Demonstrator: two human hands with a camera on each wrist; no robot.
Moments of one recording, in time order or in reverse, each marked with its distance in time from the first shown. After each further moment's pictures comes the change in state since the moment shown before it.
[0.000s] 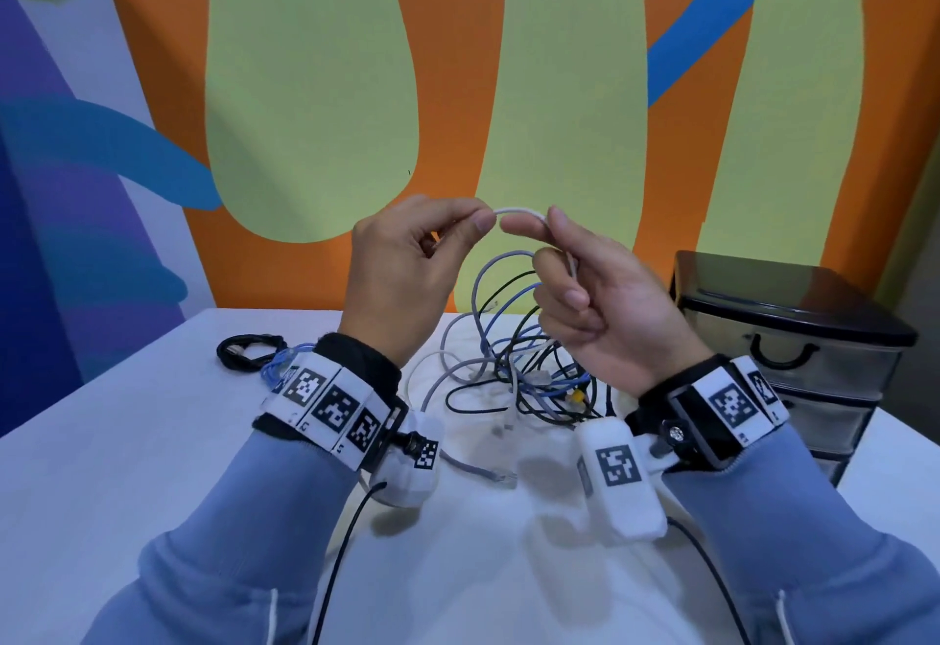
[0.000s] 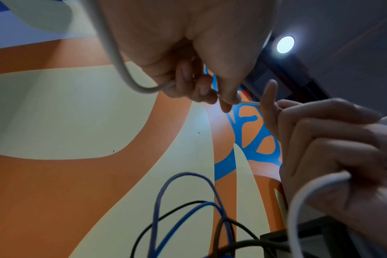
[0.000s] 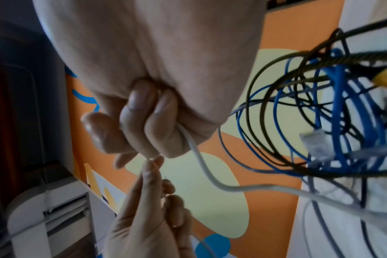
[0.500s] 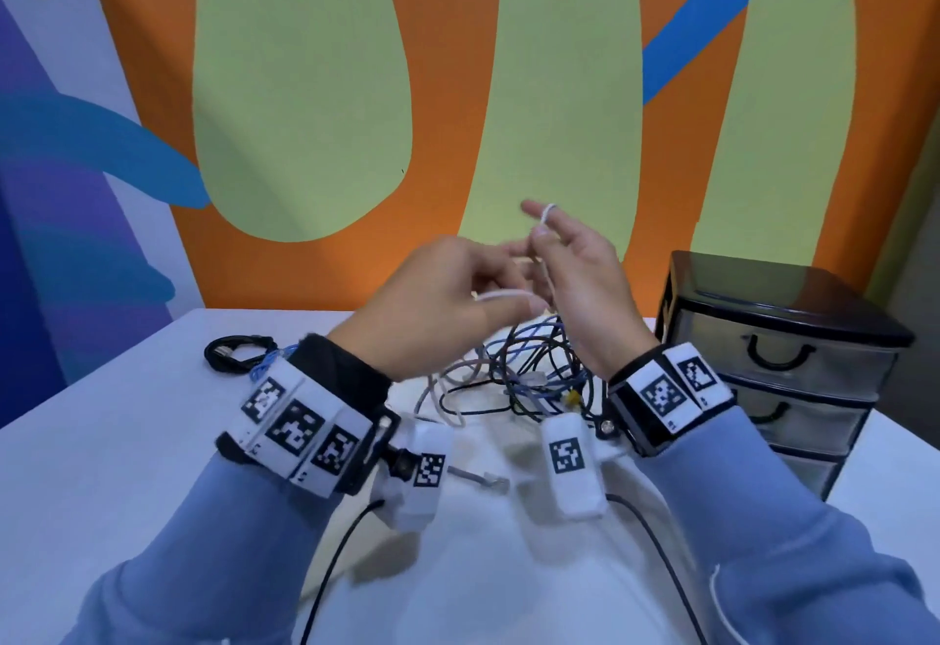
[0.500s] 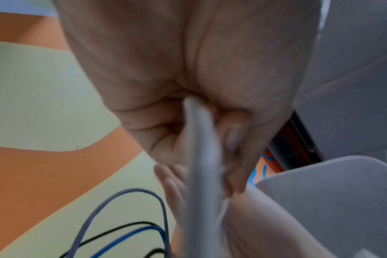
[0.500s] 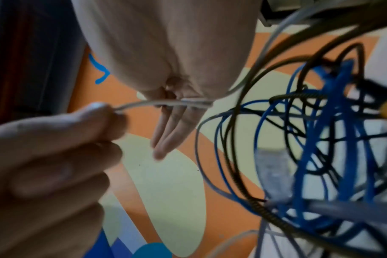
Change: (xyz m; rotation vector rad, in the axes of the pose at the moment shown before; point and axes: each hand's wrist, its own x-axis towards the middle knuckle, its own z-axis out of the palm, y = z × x) left_hand -0.002 0.028 -0.003 -0.039 -0.657 -0.232; right_hand 0.029 0.023 -0.011 -0.351 0.384 -0.159
